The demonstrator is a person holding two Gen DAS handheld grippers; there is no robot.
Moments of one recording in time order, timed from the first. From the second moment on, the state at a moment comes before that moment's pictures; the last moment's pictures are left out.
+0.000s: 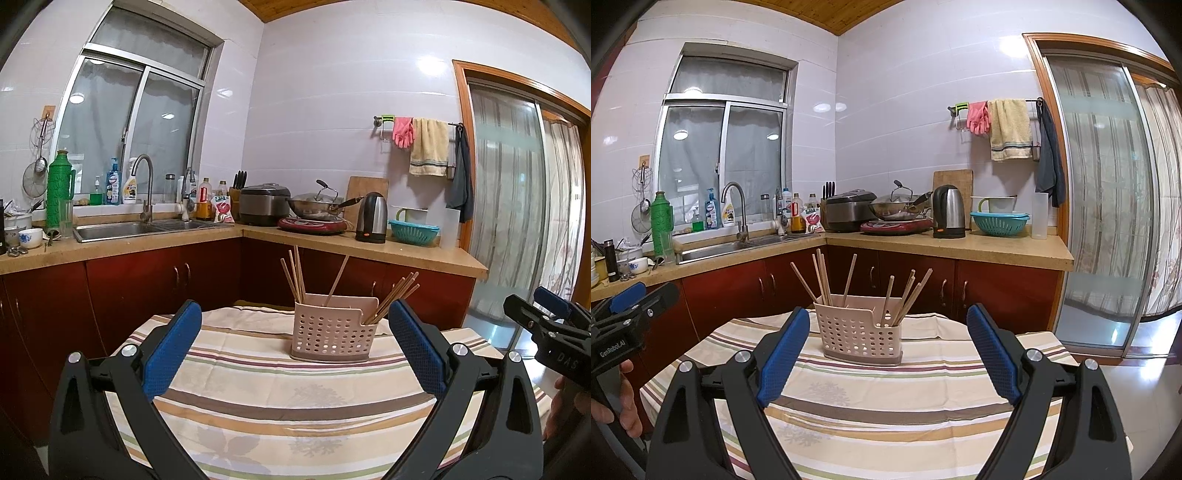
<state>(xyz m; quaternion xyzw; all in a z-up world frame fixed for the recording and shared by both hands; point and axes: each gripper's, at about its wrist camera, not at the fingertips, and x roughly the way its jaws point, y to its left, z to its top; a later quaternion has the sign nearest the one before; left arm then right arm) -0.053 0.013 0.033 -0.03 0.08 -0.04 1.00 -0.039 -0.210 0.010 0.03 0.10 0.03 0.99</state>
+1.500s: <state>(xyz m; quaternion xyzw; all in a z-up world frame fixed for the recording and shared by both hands) -0.043 0.010 0.024 -0.01 0.10 -0.03 0.99 -0.035 -0.205 -0.001 0.03 0.11 0.03 0.99</state>
